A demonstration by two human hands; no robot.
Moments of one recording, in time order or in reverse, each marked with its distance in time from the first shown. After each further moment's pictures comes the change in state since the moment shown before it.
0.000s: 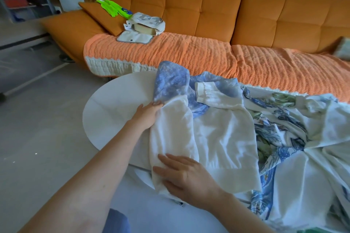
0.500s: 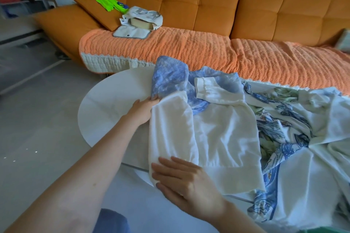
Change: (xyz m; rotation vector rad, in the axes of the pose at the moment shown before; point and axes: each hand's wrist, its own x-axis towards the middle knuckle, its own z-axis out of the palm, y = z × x) left_hand 0.004 -0.001 -0.010 0.051 -0.046 0.037; right_hand -0.005 -0.017 -0.004 0.083 0.200 -0.067
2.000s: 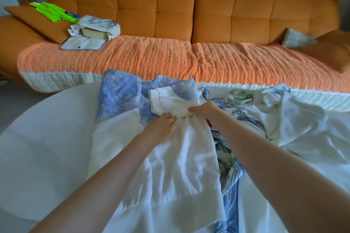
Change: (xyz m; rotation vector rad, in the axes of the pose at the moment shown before) left_hand 0.067 0.169 0.054 -0.028 -0.137 0.191; right_hand 0.043 0.244 -0.111 0.362 0.032 1.559
